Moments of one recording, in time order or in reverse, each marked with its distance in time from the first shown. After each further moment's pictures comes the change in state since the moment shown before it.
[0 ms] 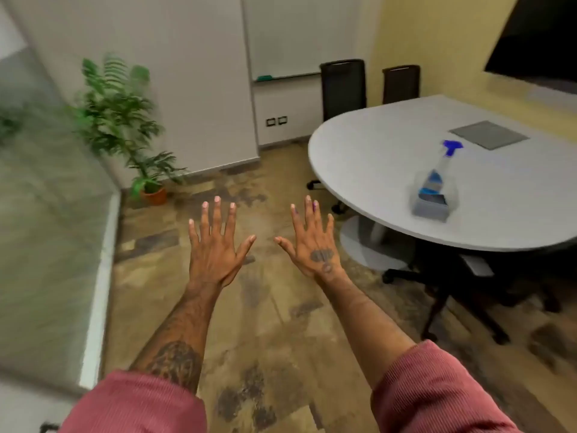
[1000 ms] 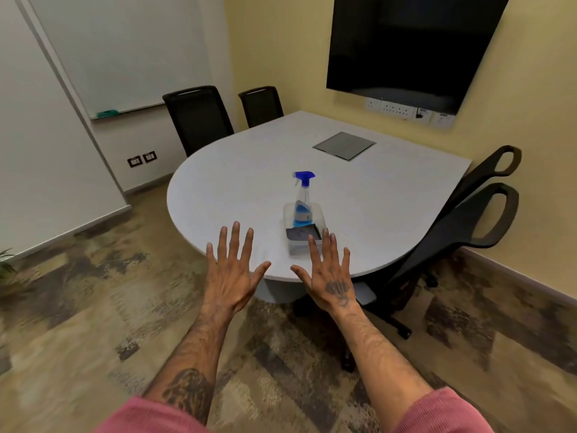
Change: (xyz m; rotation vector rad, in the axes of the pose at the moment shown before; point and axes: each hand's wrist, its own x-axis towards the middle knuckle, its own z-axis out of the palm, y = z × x) left_hand 0.221 0.396 0.134 -0.189 -0.143 0.442; right_hand 0.011 0.424 -0.056 -0.141 -0.014 0.515
